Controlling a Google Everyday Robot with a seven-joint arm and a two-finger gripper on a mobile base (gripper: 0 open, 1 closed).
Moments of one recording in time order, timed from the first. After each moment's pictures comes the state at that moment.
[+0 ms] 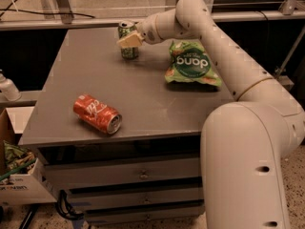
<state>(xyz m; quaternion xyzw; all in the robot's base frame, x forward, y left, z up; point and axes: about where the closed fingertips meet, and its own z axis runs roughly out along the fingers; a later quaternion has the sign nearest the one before) 0.832 0.068 0.876 -0.49 0.68 0.25 0.49</state>
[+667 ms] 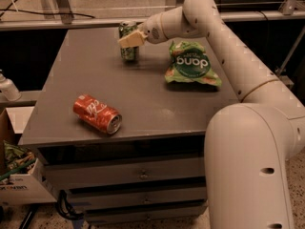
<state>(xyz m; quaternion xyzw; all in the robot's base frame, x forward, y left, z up) 0.801 0.064 0.889 -0.47 0.69 0.32 0.45</state>
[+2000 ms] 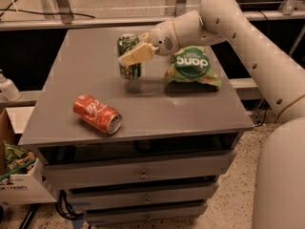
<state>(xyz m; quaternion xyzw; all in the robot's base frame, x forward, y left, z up) 0.667 0.054 0.906 -0.54 0.63 0.40 0.38</state>
